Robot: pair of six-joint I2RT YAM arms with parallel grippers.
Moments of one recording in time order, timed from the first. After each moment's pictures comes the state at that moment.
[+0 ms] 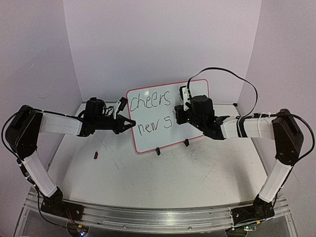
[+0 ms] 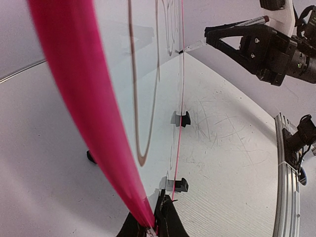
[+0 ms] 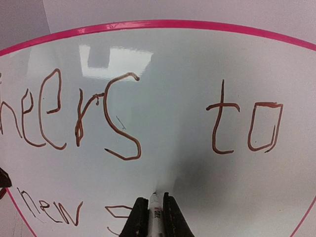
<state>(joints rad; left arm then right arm) -0.46 1.68 0.93 0.34 0.66 -0.07 0.72 1.76 1.14 0.34 0.25 0.12</state>
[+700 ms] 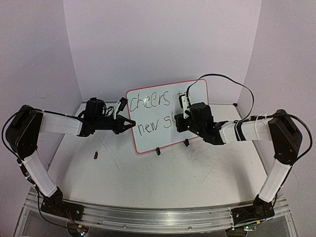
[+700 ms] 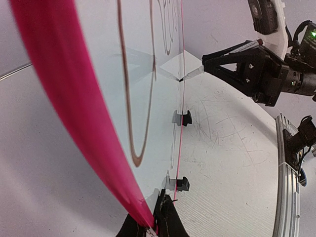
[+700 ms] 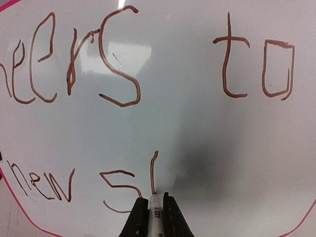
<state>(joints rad) -0.46 1.69 0.94 0.33 0.65 -0.08 0.73 1.78 1.08 0.35 0.23 0.17</state>
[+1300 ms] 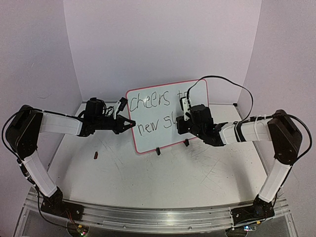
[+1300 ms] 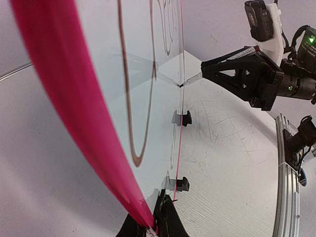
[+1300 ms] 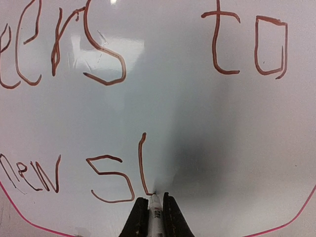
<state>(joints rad) -0.46 1.69 0.94 0.33 0.65 -0.08 0.73 1.78 1.05 0.34 0.27 0.17</state>
